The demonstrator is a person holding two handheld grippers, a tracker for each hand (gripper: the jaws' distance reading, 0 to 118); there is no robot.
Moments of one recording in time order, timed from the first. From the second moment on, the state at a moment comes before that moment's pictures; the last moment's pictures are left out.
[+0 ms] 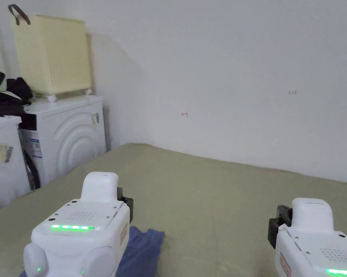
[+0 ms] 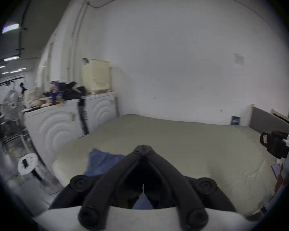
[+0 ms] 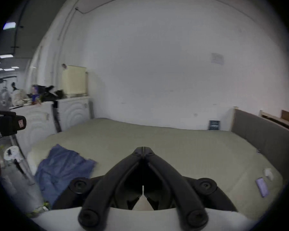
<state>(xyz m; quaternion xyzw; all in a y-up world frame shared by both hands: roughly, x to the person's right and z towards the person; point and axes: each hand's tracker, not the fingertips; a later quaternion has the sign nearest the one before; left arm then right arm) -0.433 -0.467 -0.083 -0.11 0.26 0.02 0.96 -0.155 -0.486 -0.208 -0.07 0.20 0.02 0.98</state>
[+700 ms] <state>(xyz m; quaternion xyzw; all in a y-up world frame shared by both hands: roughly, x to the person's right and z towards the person) -0.533 -0.486 -0.020 -0.14 0.37 0.05 0.91 -0.281 -0.507 -0.200 -0.09 0.34 0.03 0.94</state>
